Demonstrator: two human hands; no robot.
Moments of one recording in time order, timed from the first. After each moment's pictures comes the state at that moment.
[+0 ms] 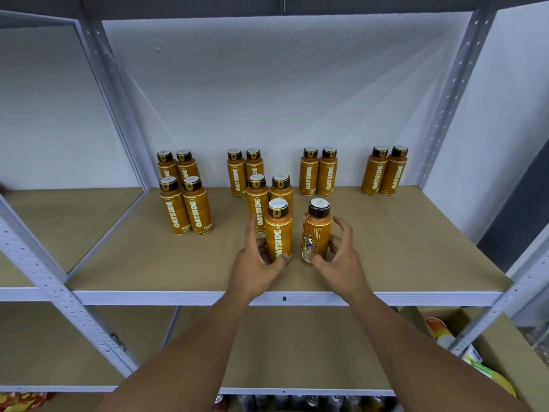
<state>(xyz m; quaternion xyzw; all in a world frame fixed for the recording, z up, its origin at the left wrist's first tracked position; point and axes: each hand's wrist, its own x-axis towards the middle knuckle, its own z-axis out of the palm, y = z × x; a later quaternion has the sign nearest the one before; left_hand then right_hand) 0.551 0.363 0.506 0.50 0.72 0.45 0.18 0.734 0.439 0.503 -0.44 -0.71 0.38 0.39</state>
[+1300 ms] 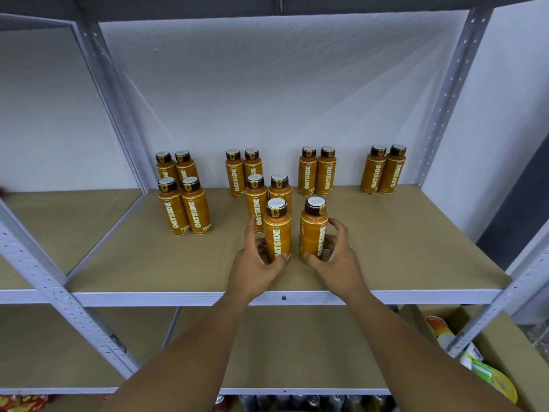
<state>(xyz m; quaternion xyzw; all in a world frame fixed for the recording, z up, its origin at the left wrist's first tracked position) 0.550 0.363 0.504 0.50 0.72 0.45 0.18 0.731 0.444 0.498 -0.47 -0.72 0.34 0.38</state>
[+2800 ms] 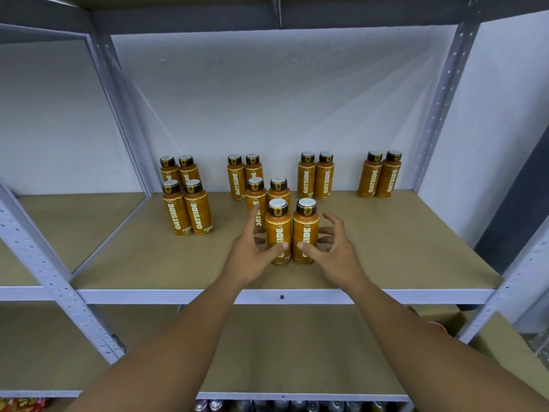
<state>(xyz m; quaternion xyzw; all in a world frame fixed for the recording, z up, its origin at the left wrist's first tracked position) 0.544 0.361 0.534 0.53 0.67 0.48 0.20 0.734 0.444 0.522 -0.43 -0.72 0.38 0.39</state>
